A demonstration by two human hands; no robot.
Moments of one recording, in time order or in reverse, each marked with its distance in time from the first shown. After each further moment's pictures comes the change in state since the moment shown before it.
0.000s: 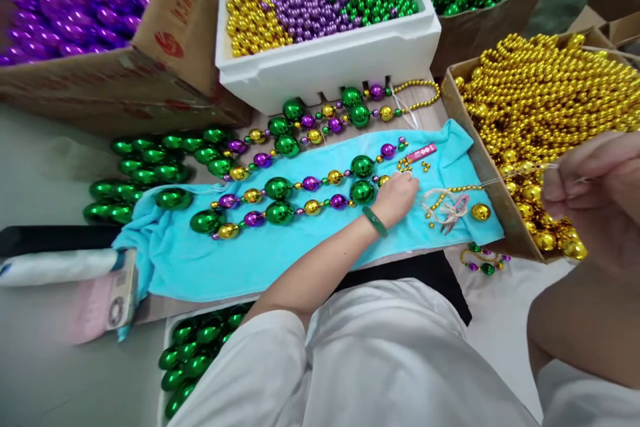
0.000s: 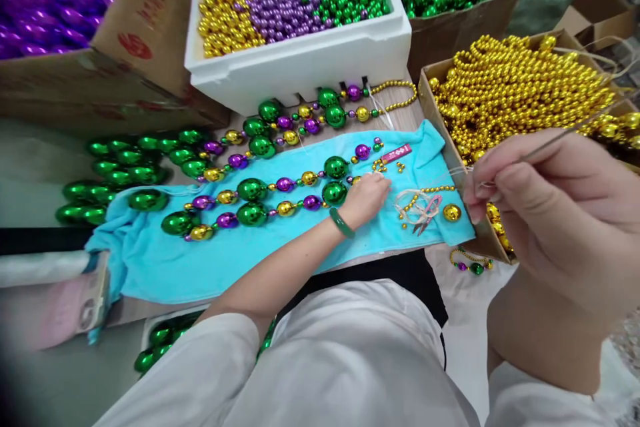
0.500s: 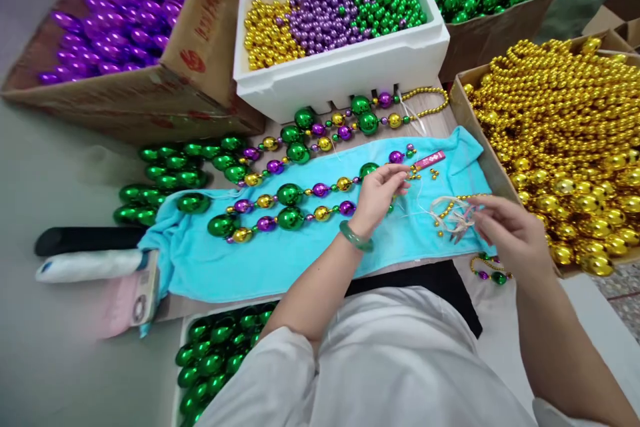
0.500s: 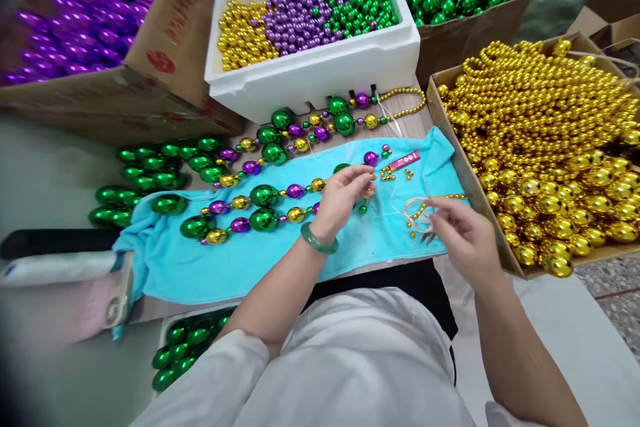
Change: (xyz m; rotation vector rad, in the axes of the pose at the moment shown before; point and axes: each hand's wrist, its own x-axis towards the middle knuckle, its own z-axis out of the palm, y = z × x) left_hand -0.019 -0.018 -0.045 -1.424 0.320 -0.439; right_hand -0.046 0.101 0.019 -0.116 -0.110 0.304
